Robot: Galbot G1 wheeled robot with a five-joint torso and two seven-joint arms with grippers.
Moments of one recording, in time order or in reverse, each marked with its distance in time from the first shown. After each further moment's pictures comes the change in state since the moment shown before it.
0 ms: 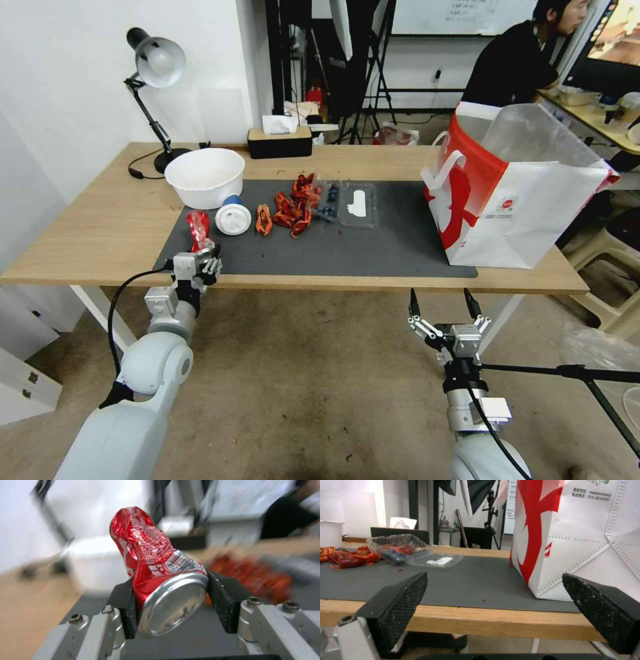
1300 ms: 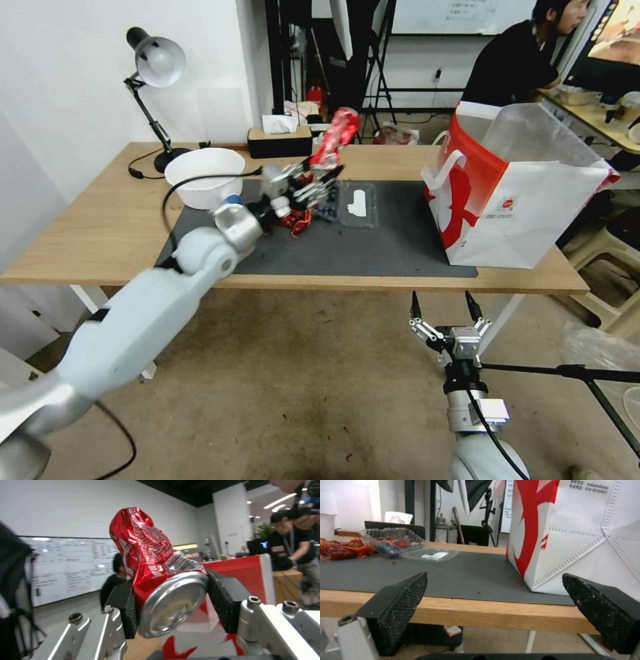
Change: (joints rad) left arm -0.926 0.200 0.829 0.287 -0.520 -0.187 0.329; right arm 0.006 0.014 0.006 -0.032 -0.024 0.012 0.005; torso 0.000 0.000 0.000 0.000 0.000
